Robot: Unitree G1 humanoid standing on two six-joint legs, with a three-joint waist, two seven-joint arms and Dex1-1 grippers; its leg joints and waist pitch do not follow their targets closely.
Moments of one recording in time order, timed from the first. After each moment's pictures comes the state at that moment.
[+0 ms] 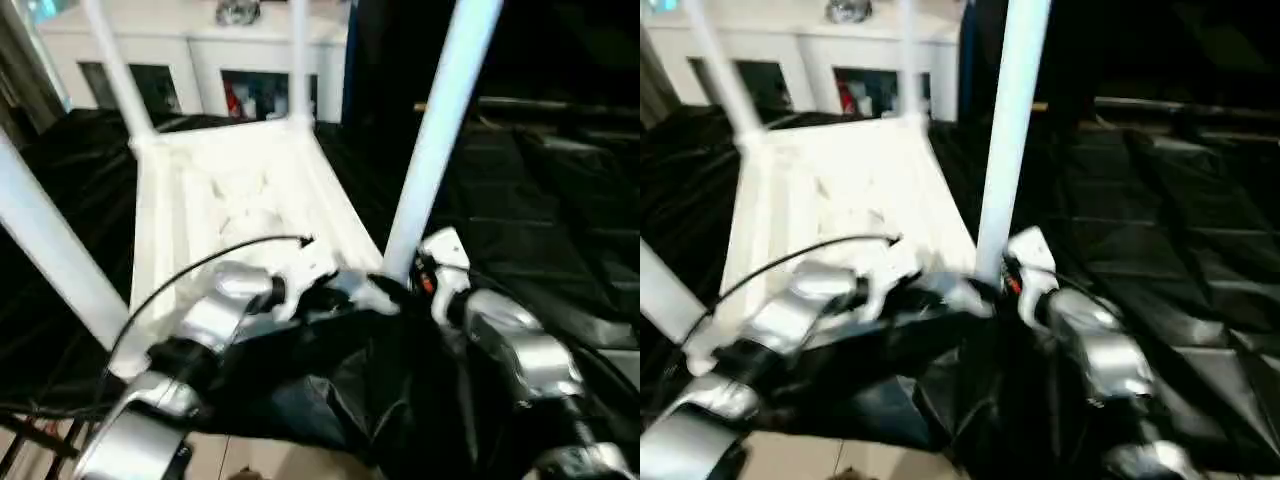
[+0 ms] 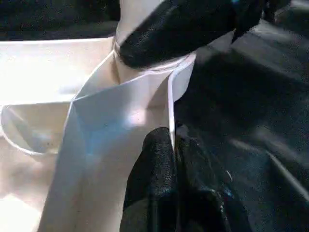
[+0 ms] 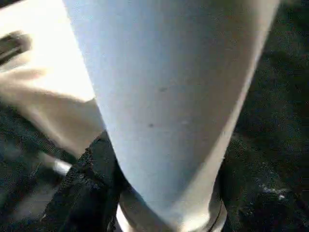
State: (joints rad) left arm -0.67 0.12 -0.26 0.72 0.10 0.14 -0.92; right arm -0.41 -0.17 0.04 0.39 0.11 0.30 0.50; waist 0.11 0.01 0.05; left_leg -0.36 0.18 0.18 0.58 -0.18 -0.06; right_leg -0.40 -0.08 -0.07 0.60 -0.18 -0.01
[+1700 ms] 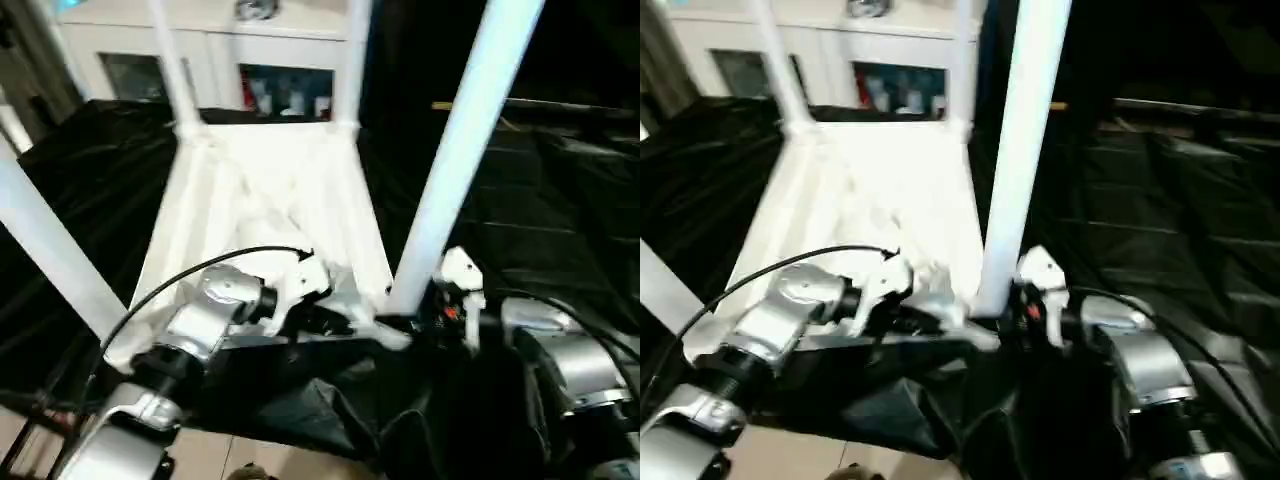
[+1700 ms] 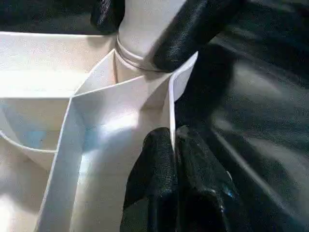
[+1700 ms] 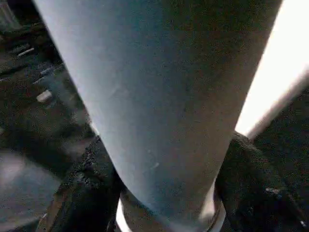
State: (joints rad) left arm -0.60 0.19 -0.29 0.60 0.06 0.15 -1.13; right arm -0.33 -0.36 0.10 0.30 0.18 0.28 0.88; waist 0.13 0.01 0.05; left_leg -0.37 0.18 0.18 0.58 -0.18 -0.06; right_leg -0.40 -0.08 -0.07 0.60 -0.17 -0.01
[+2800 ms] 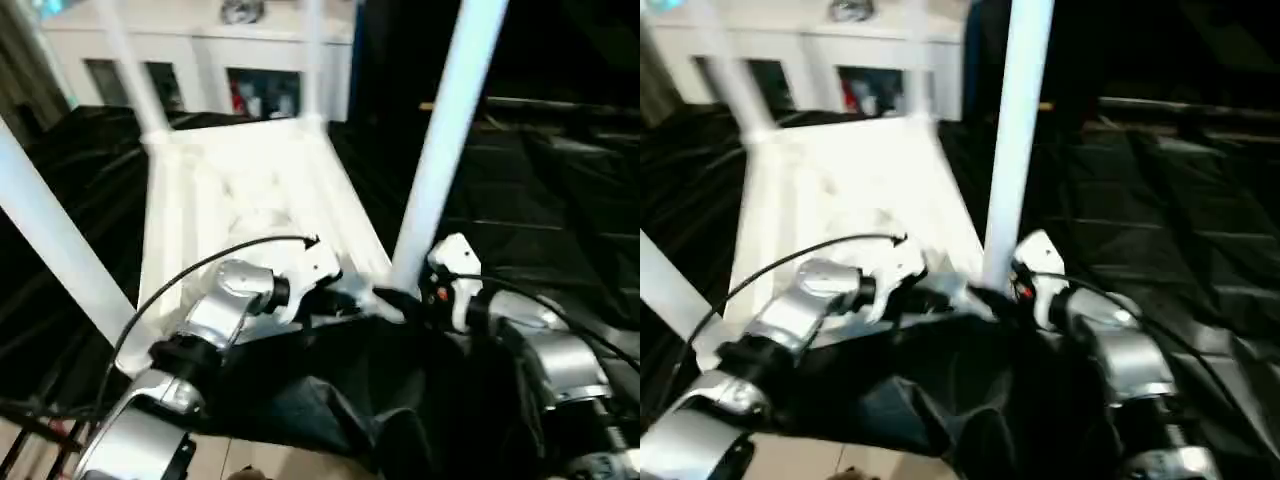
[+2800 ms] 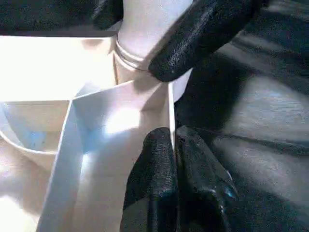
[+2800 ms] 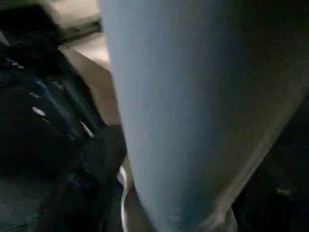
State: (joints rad) left arm -0.62 0.19 -0.28 0.64 0.05 0.11 -1.19; right arm -0.33 -0.39 0.11 0.27 0.18 0.26 0.97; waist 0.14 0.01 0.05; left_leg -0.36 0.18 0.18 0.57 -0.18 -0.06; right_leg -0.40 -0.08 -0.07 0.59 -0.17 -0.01
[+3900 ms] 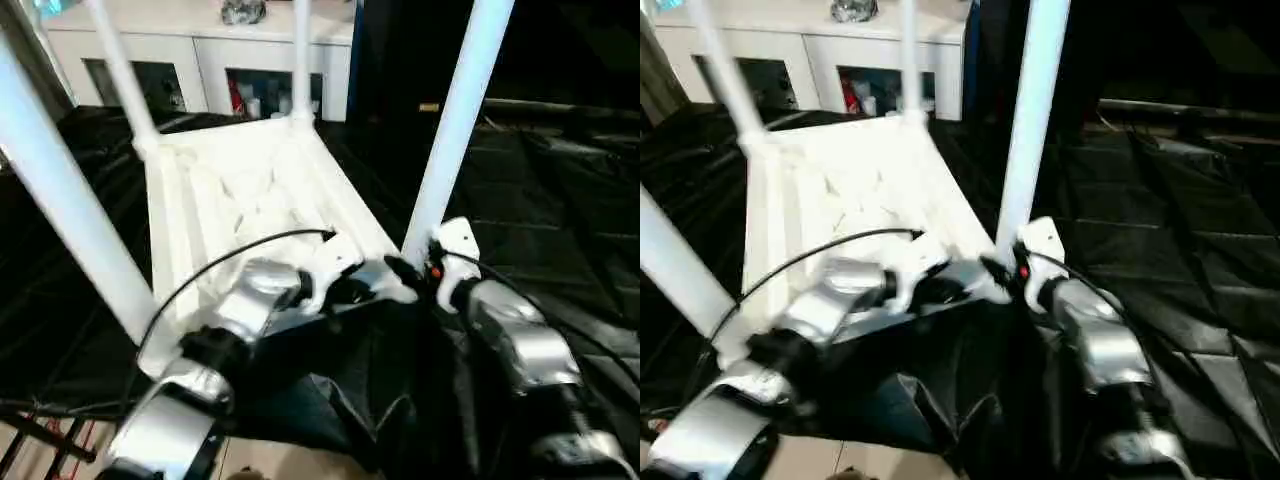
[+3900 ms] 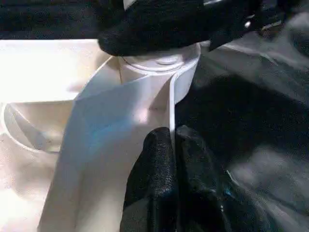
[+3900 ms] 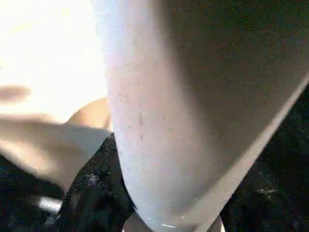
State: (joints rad) left arm -0.72 0.04 -0.25 0.80 0.11 0.16 -0.83; right arm -0.45 -0.17 0.01 0.44 0.07 0.27 0.44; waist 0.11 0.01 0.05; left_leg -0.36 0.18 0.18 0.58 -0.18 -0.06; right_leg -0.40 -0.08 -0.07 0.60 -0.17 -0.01
